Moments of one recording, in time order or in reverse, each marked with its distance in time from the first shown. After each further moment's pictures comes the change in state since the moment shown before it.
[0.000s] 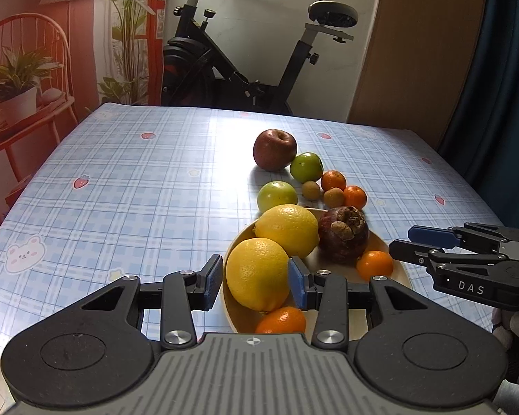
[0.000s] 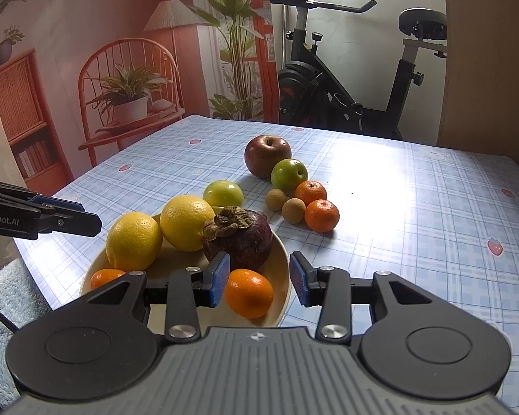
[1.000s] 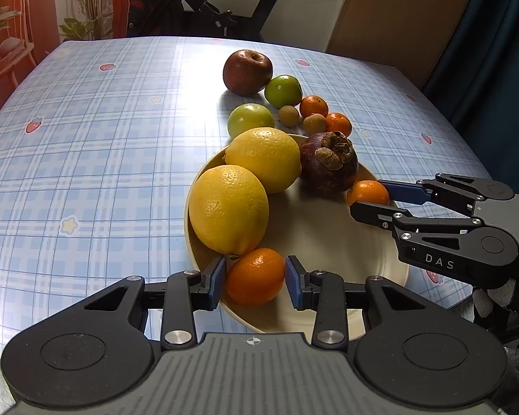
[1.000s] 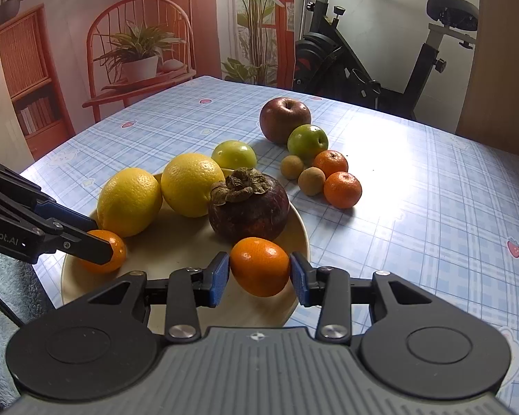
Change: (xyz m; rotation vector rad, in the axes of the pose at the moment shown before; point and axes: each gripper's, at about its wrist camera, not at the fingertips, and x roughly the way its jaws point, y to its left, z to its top) left arm 0.041 0.002 -0.017 0.025 0.248 -0.119; right arm 0.036 0.015 -0.010 -0.096 0.116 0.015
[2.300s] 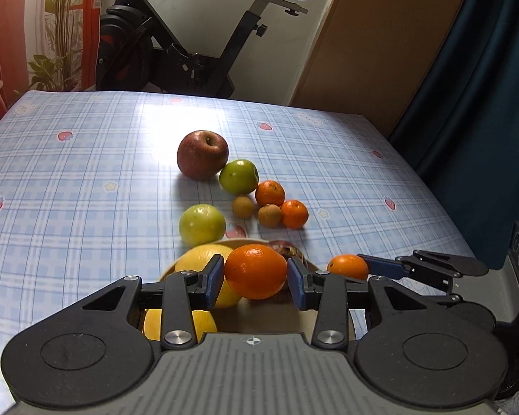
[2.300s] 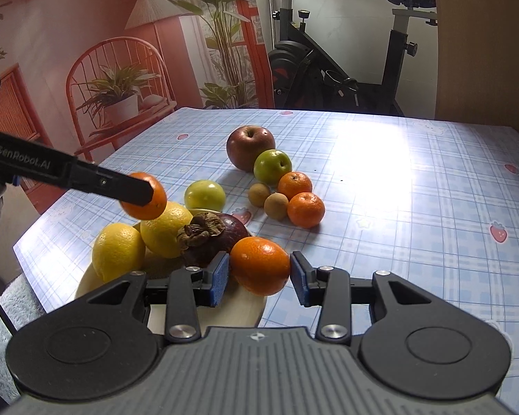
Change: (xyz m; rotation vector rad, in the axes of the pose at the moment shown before) left arm -0.008 -0.021 0.061 0.004 -0.105 -0.111; right arm -0.029 -0.036 0.017 0.167 -0.037 0.030
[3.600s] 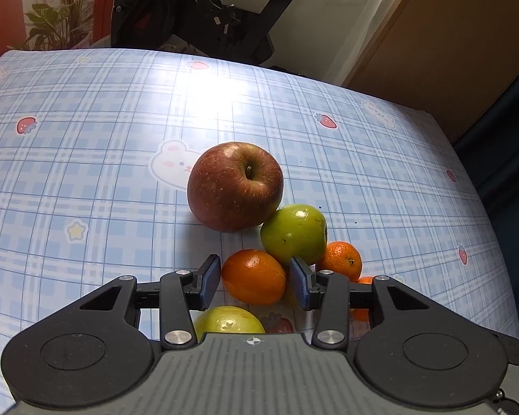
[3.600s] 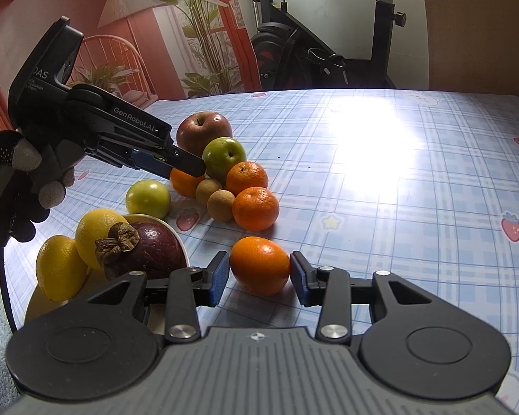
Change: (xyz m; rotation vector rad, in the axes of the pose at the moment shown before) left arm 0.135 0.048 0.083 -0.127 0.163 0.061; right arm 0.049 -0.062 0.007 0.084 0.043 0.011
